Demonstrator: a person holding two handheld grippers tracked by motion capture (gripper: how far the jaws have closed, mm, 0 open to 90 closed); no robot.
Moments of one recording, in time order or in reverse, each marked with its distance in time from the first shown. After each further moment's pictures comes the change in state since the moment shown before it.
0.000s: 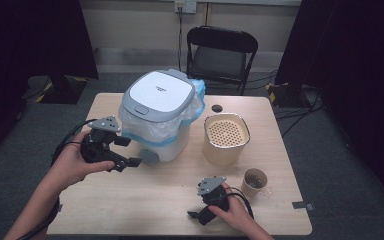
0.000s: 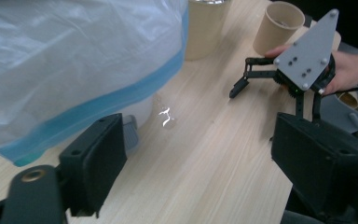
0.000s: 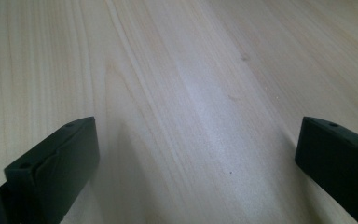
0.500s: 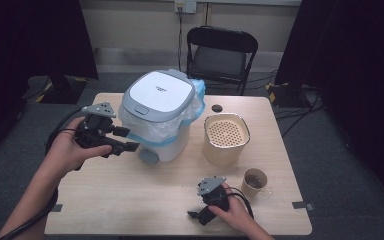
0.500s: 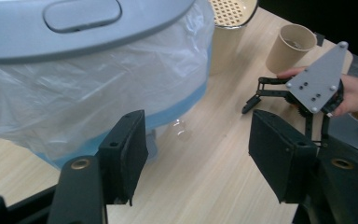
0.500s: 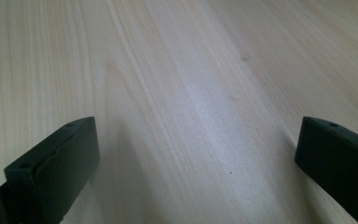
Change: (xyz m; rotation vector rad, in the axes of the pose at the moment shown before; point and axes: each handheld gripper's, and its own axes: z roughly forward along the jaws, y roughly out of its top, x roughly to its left) left arm 0.010 0.022 -0.015 -0.019 0.060 -0.016; right arm 0.000 0.000 0.000 0.001 0.002 0.001
